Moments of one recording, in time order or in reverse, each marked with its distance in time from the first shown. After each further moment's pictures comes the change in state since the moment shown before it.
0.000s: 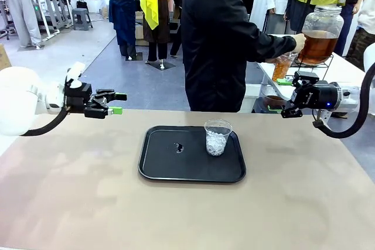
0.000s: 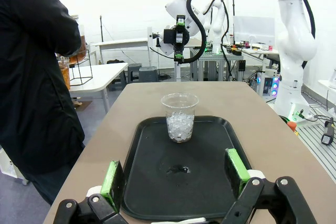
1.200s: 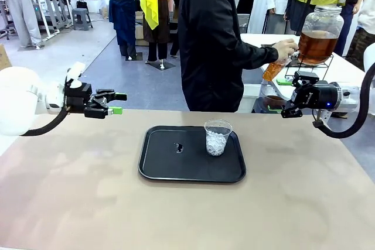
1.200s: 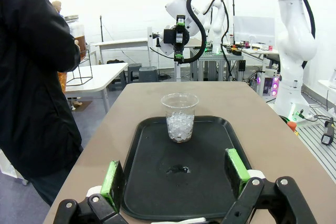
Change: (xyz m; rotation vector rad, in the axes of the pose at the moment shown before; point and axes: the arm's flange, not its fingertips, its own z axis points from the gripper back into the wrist) left arm 0.000 0.000 0.000 0.000 0.000 0.000; right arm 0.000 0.000 0.000 0.000 0.000 0.000
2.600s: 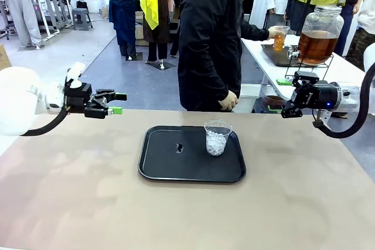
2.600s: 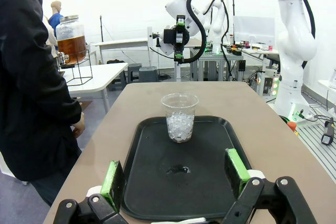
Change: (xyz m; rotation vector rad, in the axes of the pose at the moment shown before) left arm 0.000 0.000 0.000 0.000 0.000 0.000; right arm 0.000 0.000 0.000 0.000 0.000 0.000
